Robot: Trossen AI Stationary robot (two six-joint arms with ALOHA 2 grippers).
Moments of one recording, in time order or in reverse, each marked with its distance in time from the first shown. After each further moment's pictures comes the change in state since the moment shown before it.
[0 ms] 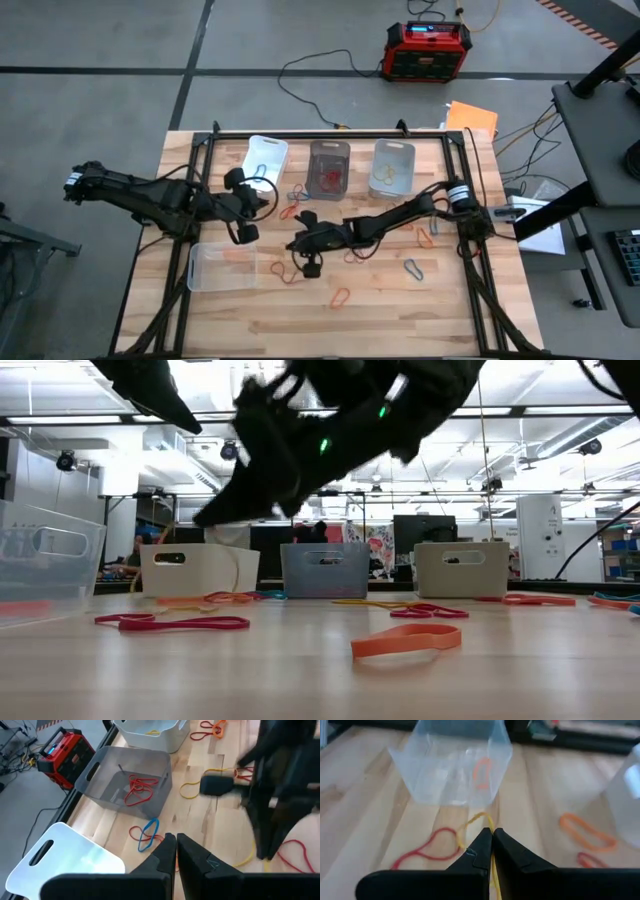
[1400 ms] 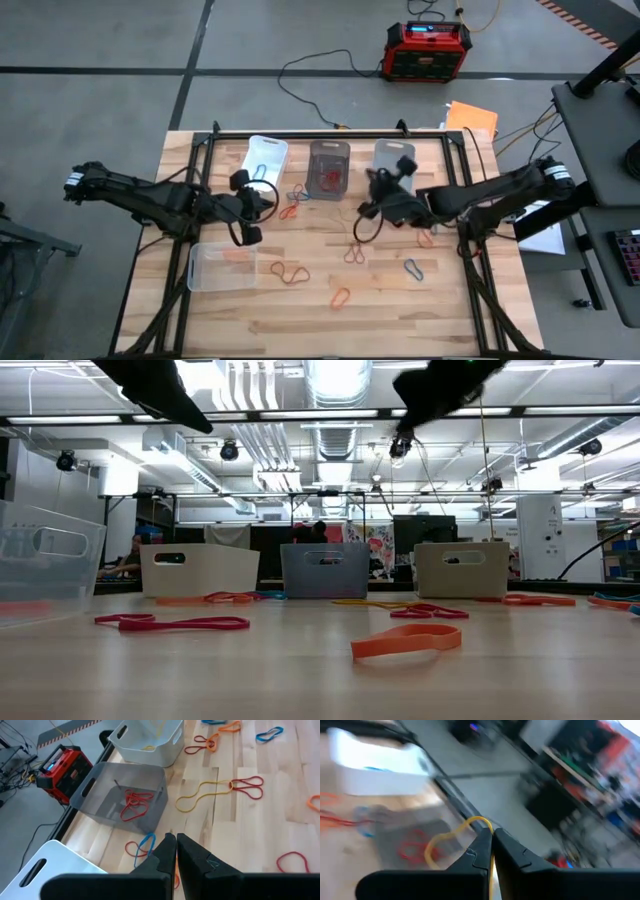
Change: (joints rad) left arm 0.000 0.007 -0.057 0.146 -0.001 0.063; right arm -0.007 -0.781 -0.338 -0.623 0.927 0.119
